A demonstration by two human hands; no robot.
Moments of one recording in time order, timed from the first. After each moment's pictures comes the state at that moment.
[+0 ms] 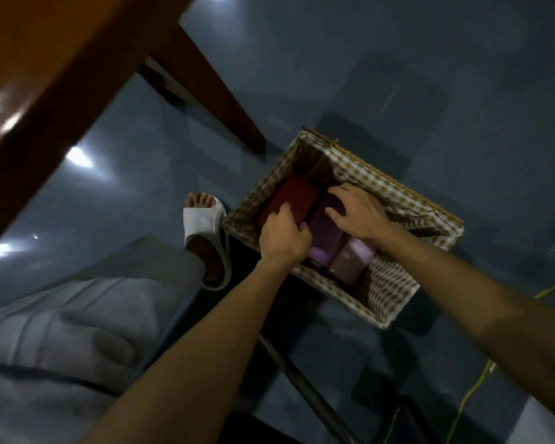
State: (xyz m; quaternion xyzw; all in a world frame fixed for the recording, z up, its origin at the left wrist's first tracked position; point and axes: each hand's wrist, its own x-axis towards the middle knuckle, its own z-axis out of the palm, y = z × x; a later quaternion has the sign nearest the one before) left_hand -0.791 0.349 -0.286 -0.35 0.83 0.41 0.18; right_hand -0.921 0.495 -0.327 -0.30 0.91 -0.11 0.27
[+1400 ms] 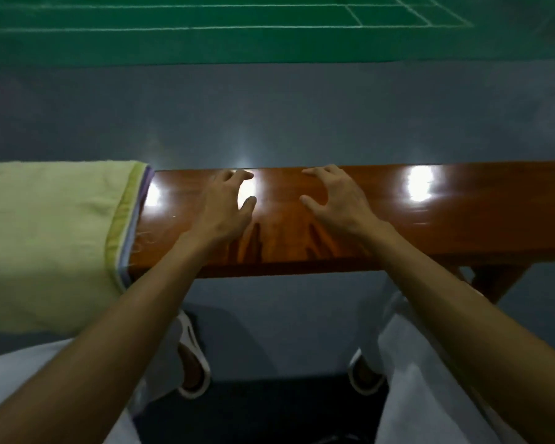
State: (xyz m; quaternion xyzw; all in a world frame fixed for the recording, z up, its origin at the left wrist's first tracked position) left_hand -0.329 -0.008 -0.027 -0.54 0.79 0.14 -0.25; right_hand -0.564 0.036 -0.007 -0.71 0.66 -0.23 0.11
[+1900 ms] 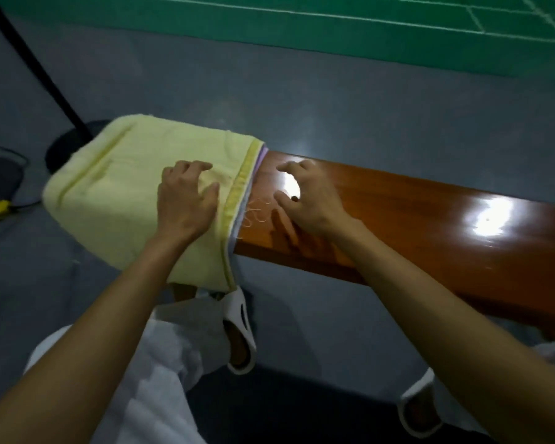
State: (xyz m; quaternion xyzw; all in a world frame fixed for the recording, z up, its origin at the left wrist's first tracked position) left_hand -0.104 0.009 -0.045 -0.72 0.63 0.02 -0.30; right_hand -0.336 -0.020 -0.023 -0.80 0.54 -0.22 0.16
